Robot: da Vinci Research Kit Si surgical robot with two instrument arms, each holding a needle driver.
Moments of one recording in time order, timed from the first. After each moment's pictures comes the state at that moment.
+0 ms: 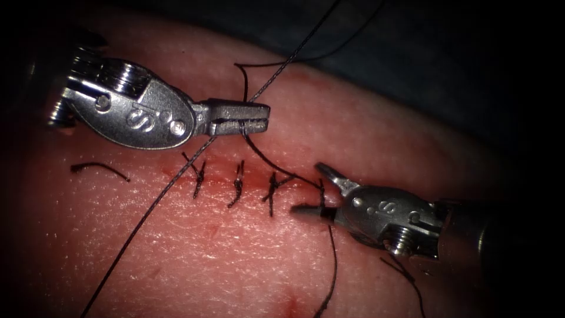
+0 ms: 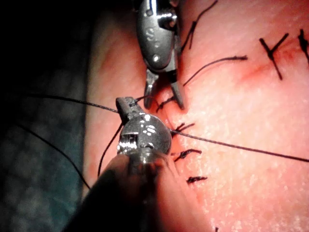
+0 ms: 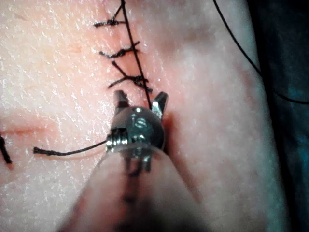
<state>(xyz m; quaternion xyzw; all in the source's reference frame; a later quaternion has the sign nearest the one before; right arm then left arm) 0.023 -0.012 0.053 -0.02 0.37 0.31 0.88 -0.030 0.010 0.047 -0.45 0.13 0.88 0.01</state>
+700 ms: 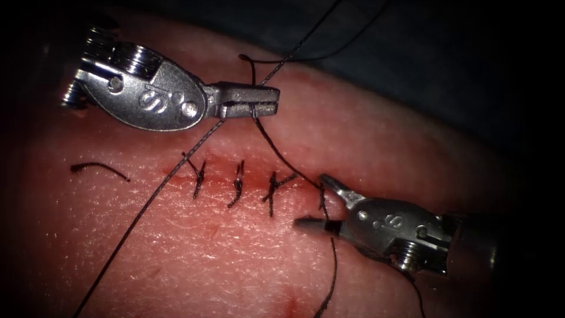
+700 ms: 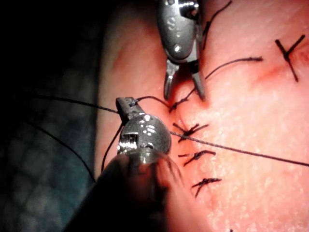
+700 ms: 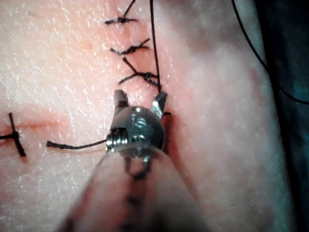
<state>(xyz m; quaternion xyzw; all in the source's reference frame) 0.022 -0.013 0.051 -0.02 0.37 0.31 0.88 -0.031 0.013 0.048 -0.45 0.13 0.88 0.02</state>
